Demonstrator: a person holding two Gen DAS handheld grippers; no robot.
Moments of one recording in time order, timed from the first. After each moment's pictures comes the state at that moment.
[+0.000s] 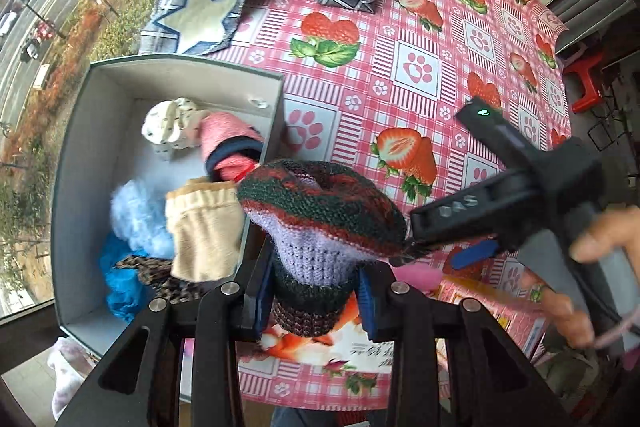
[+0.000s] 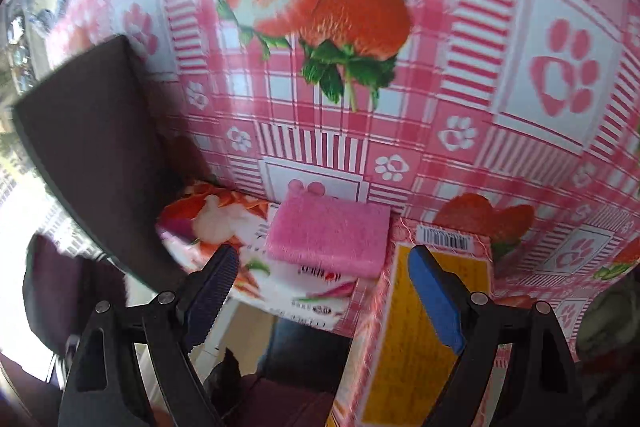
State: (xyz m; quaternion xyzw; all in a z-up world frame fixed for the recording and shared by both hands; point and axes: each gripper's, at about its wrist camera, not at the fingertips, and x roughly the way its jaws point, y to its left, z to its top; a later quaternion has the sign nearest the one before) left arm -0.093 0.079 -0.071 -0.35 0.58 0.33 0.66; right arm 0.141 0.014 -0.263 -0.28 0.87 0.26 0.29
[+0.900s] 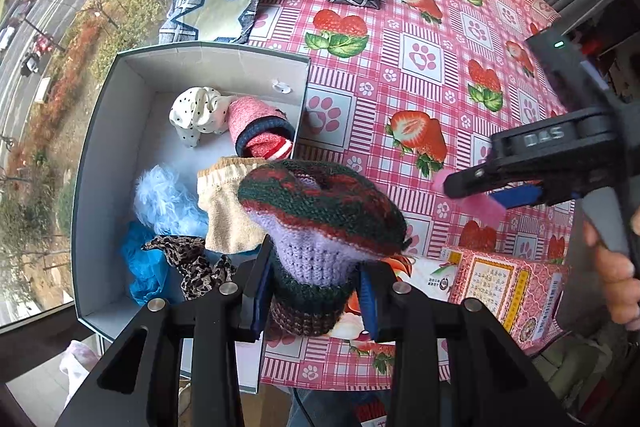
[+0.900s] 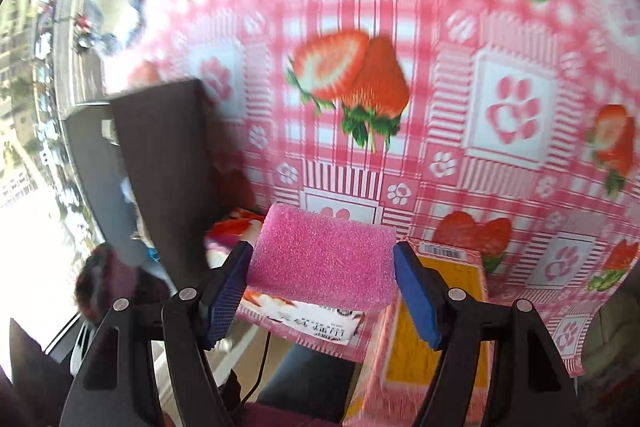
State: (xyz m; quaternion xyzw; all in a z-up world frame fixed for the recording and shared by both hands) left arm -0.109 0.060 -0.066 -0.33 0.58 0.32 0.67; right arm 0.146 -0.011 -0.161 -0.22 0.81 0.34 0.43
